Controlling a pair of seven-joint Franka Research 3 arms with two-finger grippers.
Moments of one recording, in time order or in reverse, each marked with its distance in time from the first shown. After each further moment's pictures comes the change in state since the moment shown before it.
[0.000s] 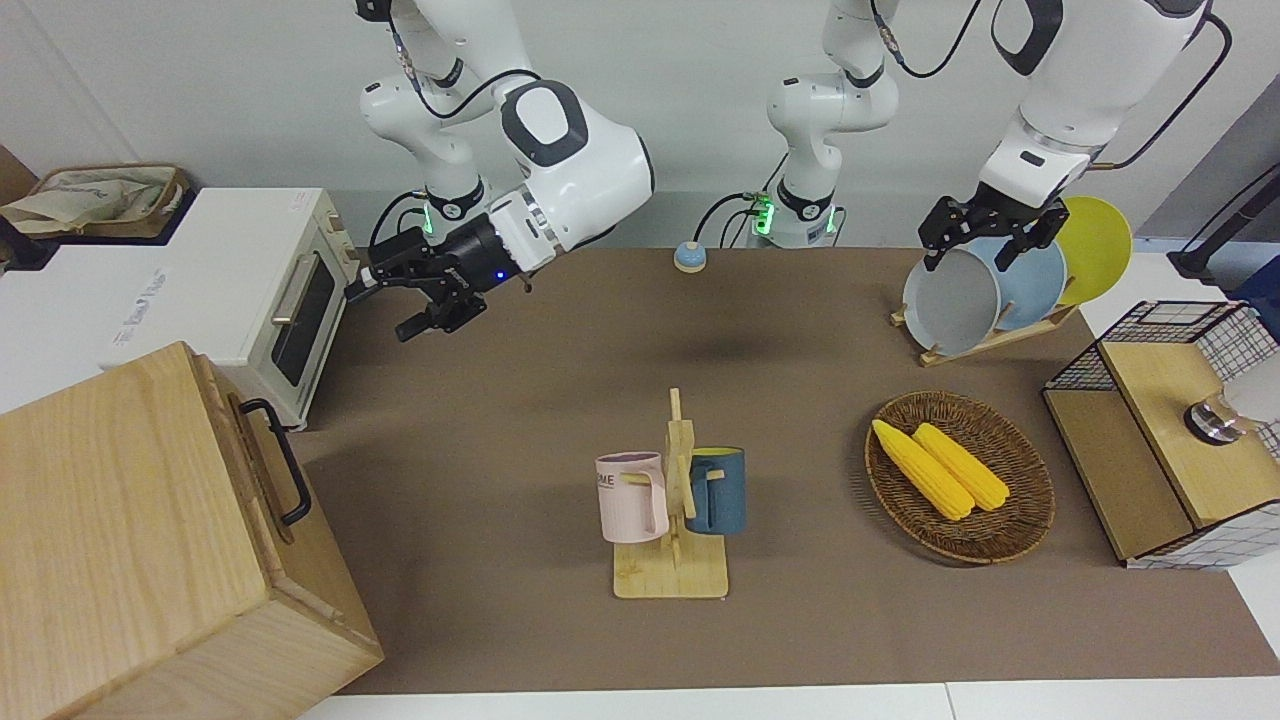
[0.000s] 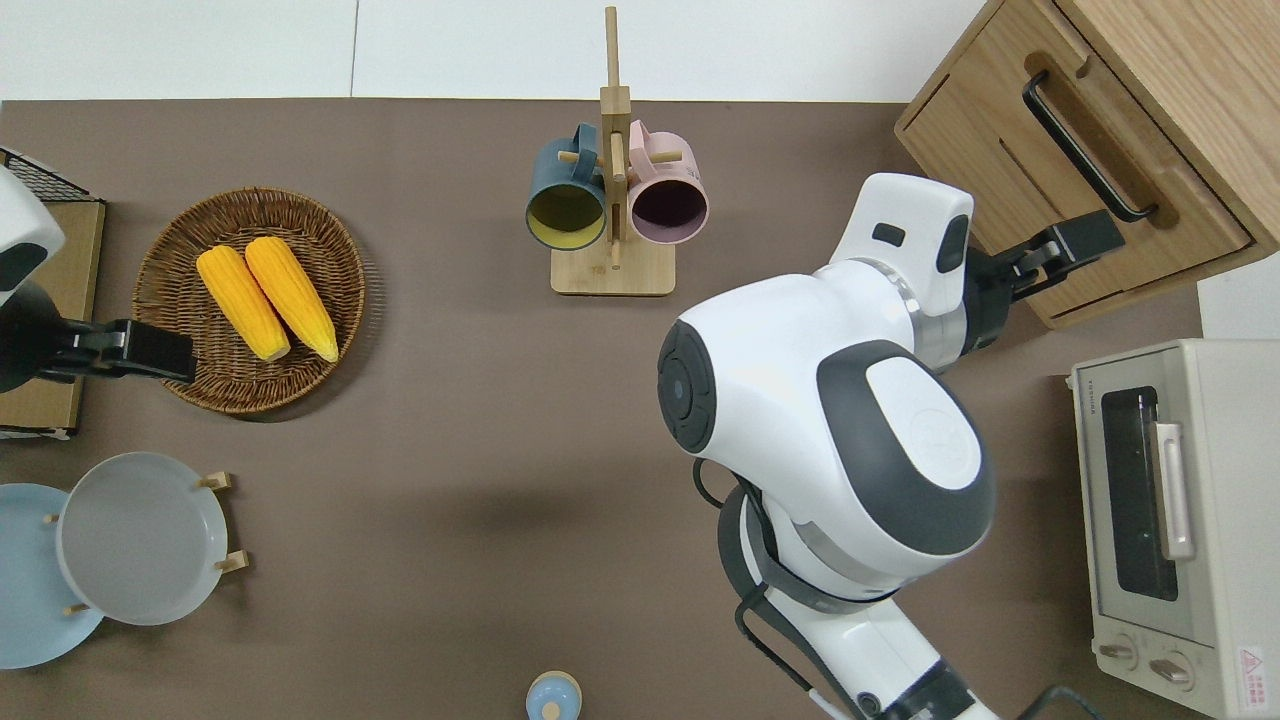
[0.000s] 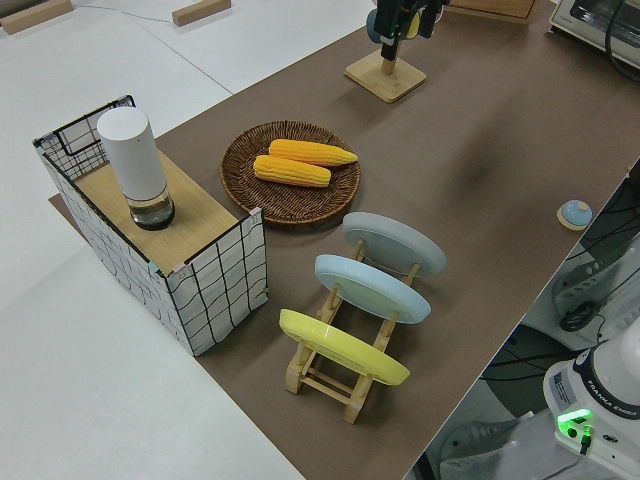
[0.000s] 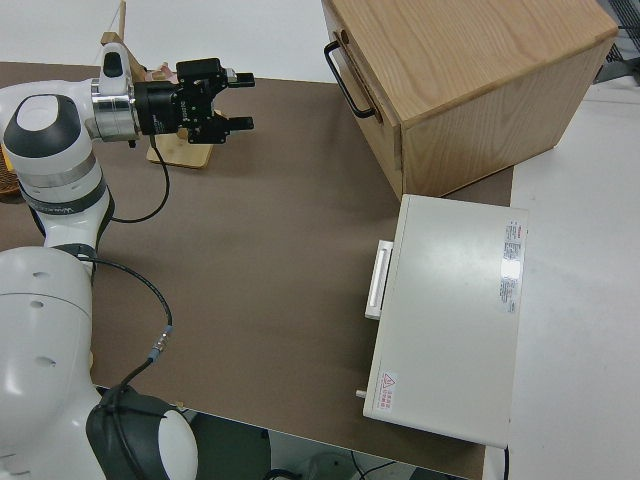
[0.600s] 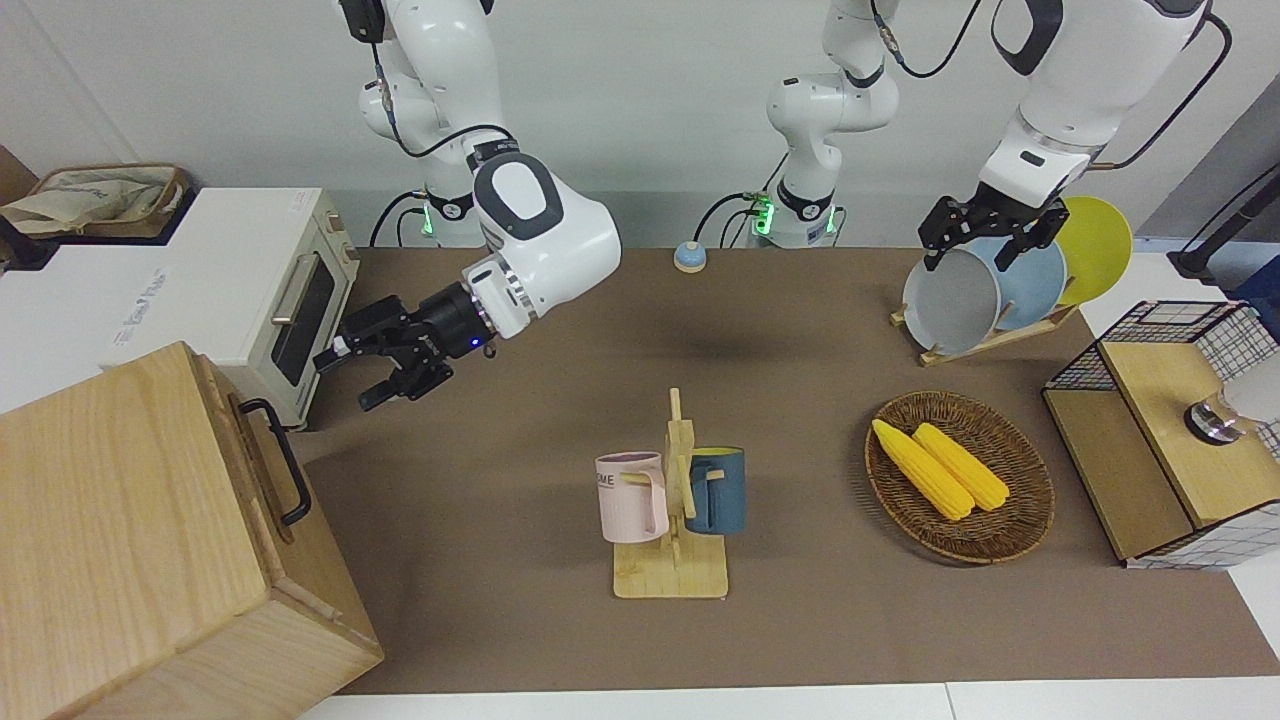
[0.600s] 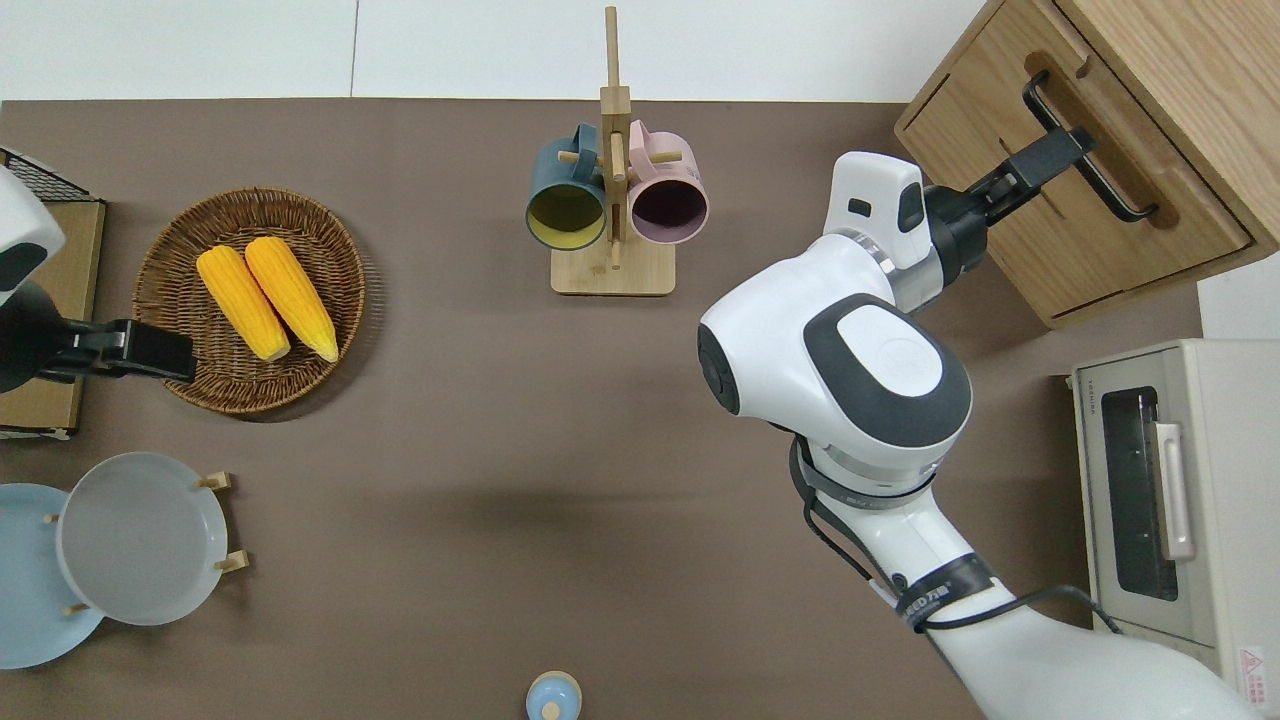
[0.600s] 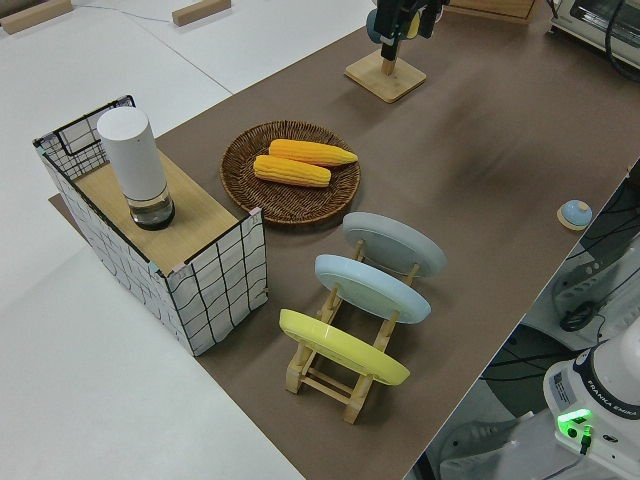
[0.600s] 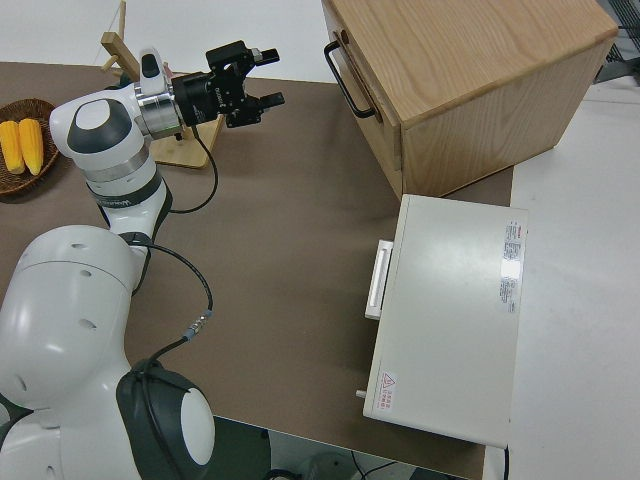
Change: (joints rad) left arm 0.000 0.000 0.000 0.000 0.000 0.000 0.000; right arm -0.091 0.101 -0.012 -0.012 -0.220 0.164 0.117
